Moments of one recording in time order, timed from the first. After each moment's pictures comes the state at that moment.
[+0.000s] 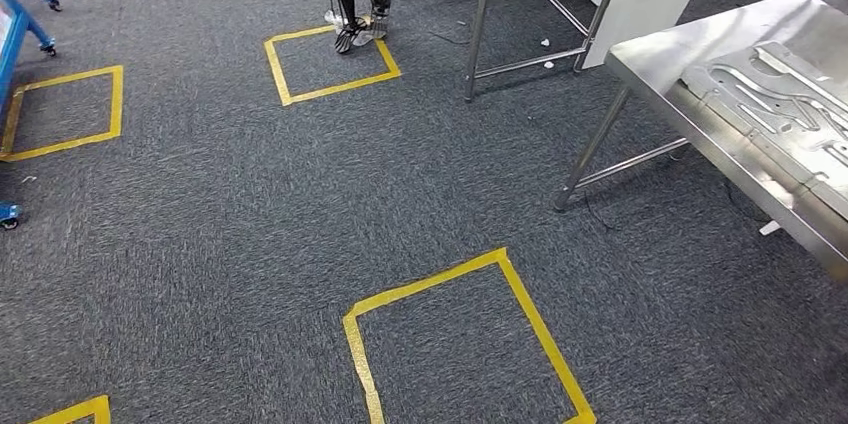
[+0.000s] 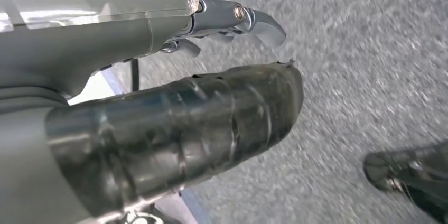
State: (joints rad) left arm 0.25 0.13 0.43 0.03 -0.61 -0.32 -0.44; right arm 0.64 -0.62 -0.27 -1.10 0.61 0.05 0.02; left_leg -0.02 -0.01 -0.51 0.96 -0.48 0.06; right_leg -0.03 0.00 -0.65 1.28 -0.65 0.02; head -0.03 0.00
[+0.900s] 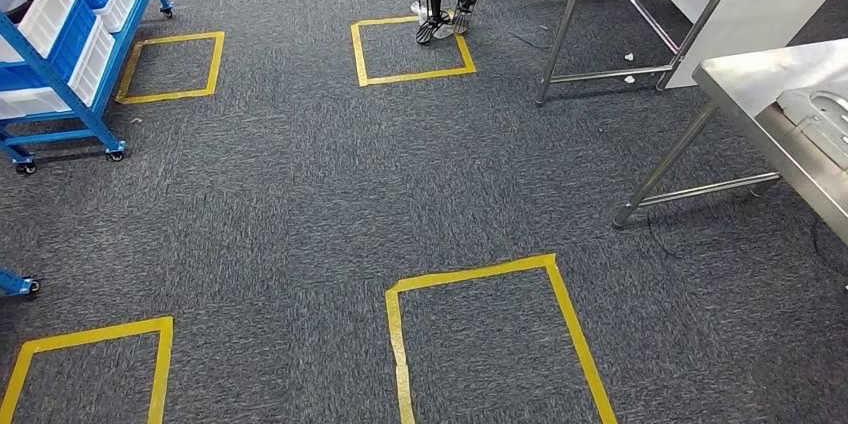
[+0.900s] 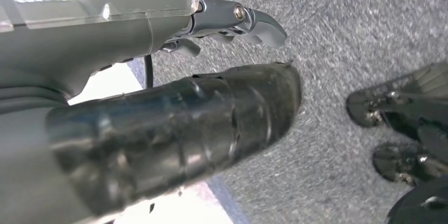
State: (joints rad) left arm 0.26 0.11 0.26 0.03 -0.47 -0.35 -0.45; right arm 0.18 0.15 -1.38 -1.11 1.50 0.53 -0.50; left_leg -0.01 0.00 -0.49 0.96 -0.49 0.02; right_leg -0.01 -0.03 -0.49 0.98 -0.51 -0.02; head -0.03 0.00
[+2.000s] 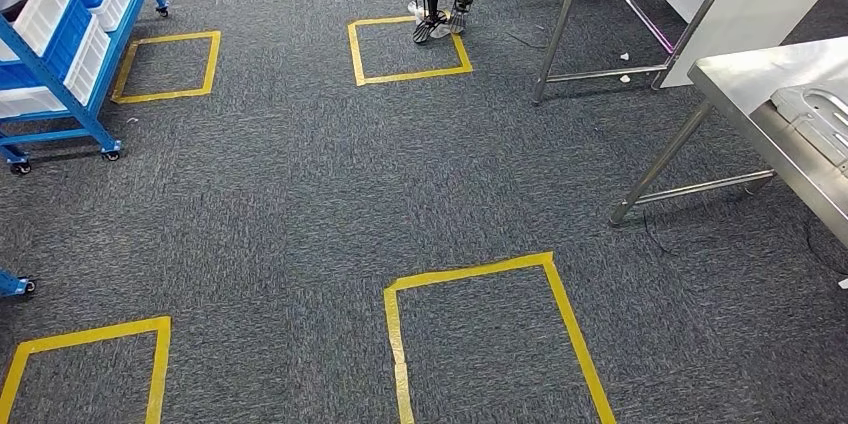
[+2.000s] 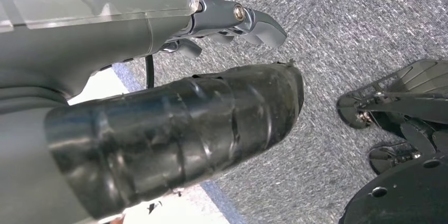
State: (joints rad) left arm 0.20 0.11 0.20 0.03 -0.48 -0.35 -0.41; right arm 0.24 0.34 -1.19 -1.00 1.50 0.57 -0.27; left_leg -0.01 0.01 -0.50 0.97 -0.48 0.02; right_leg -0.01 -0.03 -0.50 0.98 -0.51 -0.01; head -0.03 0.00
